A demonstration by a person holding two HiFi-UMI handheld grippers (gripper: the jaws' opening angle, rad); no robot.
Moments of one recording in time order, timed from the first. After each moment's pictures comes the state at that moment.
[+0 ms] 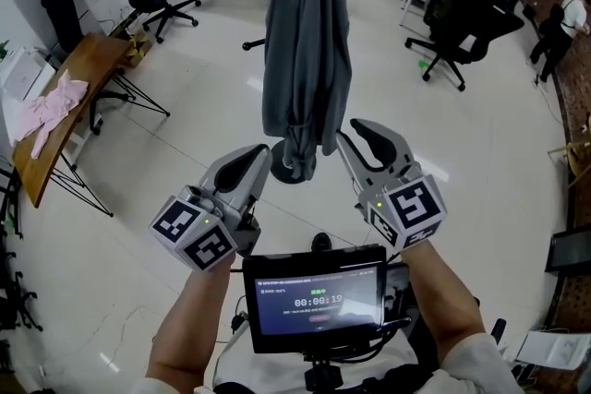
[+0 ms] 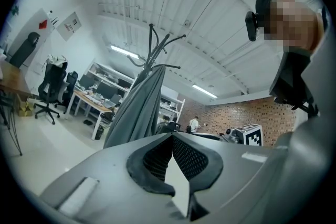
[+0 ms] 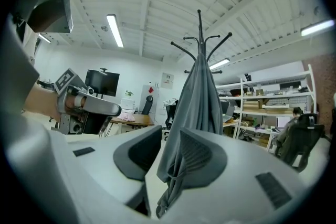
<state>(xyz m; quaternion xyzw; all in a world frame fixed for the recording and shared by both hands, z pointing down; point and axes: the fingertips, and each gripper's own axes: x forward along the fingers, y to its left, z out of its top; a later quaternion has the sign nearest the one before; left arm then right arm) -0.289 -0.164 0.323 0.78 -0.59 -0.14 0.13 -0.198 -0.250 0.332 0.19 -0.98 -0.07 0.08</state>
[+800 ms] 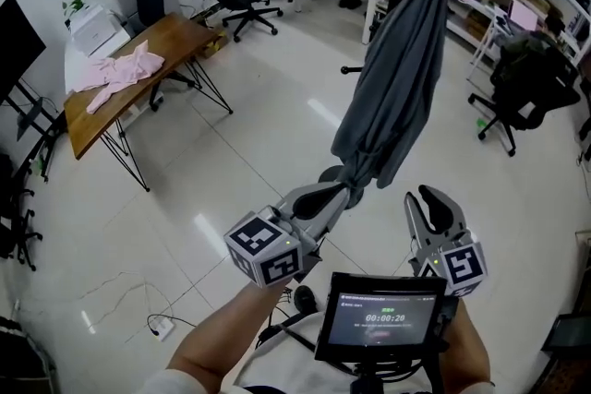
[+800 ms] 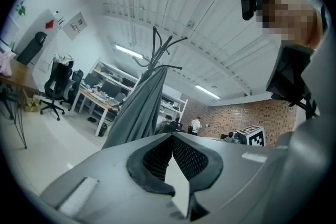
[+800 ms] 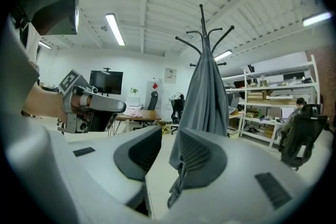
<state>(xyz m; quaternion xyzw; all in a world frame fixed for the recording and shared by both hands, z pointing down) -0.284 -0.131 0.346 0.77 -0.60 -0.15 0.14 -0.189 -0.209 0.358 0.17 -0.98 -0.04 0.11</state>
